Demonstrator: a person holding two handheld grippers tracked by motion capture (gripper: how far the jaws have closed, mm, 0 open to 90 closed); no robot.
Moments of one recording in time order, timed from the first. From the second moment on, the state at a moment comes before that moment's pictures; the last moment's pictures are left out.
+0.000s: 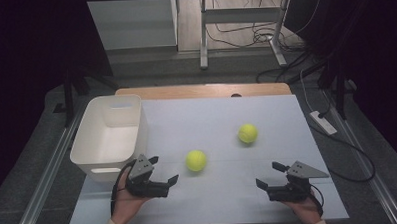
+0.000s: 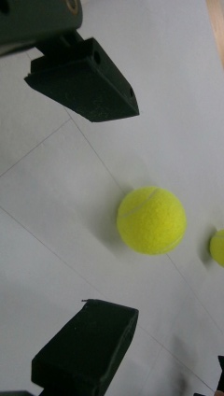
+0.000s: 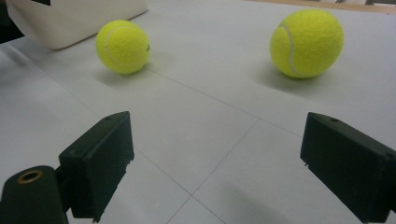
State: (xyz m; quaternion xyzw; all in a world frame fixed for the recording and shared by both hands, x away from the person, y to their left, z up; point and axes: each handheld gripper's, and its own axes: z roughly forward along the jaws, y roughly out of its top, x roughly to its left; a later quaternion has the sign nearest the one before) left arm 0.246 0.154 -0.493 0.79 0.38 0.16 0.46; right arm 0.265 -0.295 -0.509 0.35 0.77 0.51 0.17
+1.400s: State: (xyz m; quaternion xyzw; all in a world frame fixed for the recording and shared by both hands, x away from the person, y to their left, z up) left arm 0.271 0.125 -0.475 0.81 0.35 0.15 0.45; right arm 0.267 -0.294 -0.510 0.34 0.77 0.51 0.17
